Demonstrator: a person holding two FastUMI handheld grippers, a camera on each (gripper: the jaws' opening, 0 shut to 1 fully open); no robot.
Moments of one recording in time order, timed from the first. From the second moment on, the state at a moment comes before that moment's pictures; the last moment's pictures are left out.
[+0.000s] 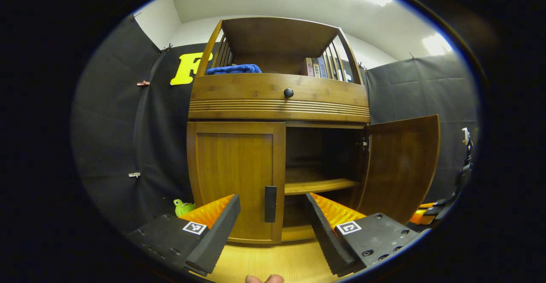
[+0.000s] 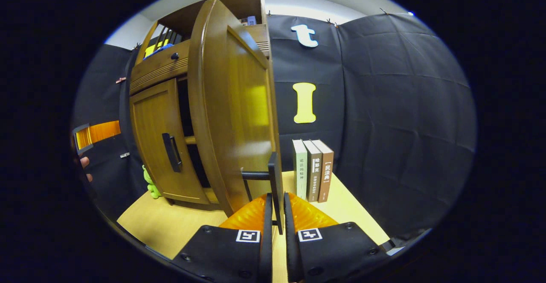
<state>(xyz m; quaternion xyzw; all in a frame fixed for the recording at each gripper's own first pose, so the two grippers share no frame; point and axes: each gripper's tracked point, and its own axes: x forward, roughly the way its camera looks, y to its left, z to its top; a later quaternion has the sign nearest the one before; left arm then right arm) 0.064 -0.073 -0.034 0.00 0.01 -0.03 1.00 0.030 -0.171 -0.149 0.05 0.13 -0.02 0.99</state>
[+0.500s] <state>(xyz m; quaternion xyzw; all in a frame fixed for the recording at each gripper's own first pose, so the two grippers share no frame) 0.106 -0.086 -0.062 0.00 0.04 -0.03 1.00 0.024 -0.212 -0.142 0.02 0.13 -0.03 0.99</state>
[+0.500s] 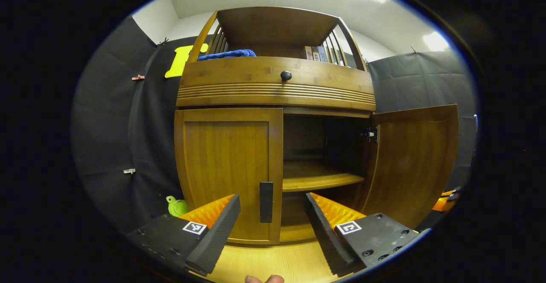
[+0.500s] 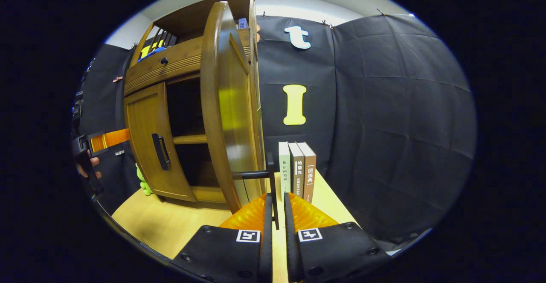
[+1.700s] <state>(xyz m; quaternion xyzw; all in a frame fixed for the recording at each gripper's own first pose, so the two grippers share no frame) 0.240 -0.070 -0.156 0.00 0.10 0.01 1.00 -0.007 -0.276 -0.087 0.01 0.06 -0.12 0.99</state>
